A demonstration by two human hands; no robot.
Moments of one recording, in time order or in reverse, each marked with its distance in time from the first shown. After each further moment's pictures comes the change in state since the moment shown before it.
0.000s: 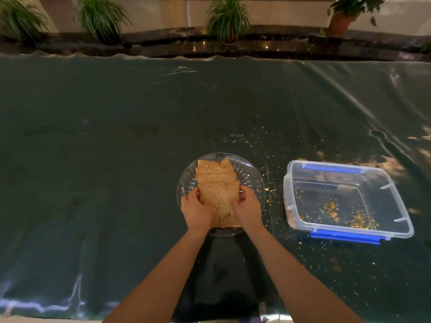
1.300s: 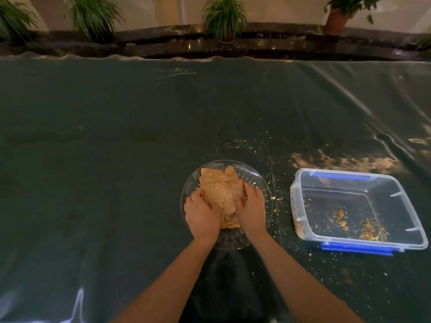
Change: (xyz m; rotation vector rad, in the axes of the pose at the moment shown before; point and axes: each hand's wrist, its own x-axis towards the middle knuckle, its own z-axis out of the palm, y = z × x) left_hand 0.008 0.020 -0.003 0.125 0.062 0.081; right_hand 0.021 -0.009 0.014 -0.169 0.138 -0.122
